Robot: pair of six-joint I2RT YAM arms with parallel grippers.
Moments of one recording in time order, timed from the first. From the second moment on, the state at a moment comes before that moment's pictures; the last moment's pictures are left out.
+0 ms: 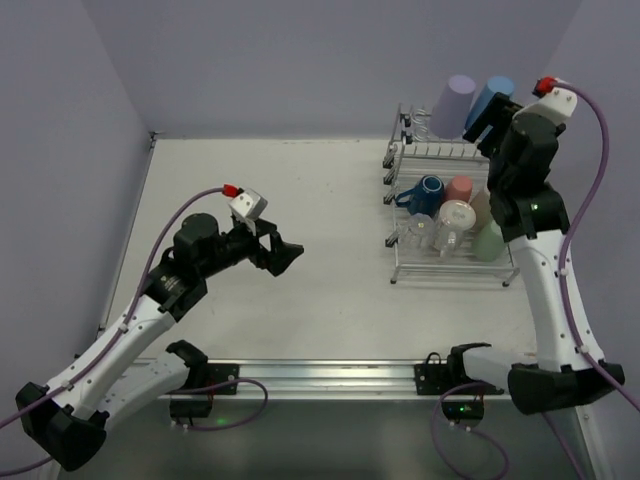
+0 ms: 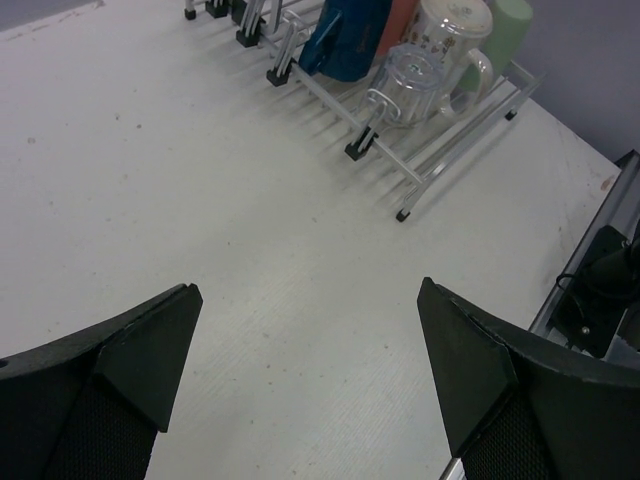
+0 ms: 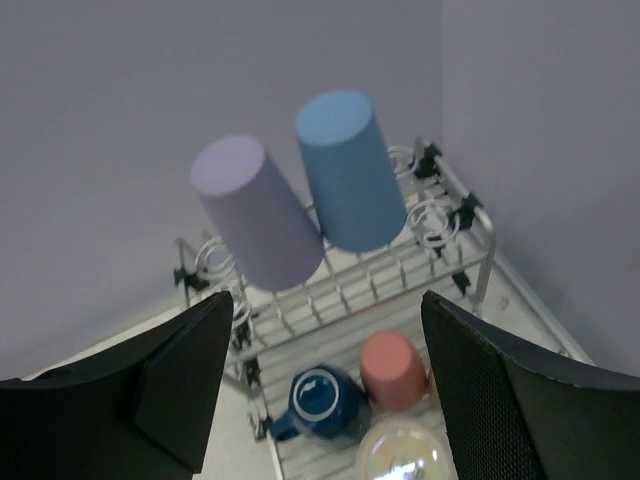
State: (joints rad) left arm -0.56 0.84 0.78 -0.17 0.33 -0.18; right arm 0.16 1.16 1.46 -0.39 0.48 0.30
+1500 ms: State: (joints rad) left arm -0.70 0.90 0.78 -0.21 0.18 -0.13; right arm -0.12 1.94 2.25 -0.65 0.18 0.21
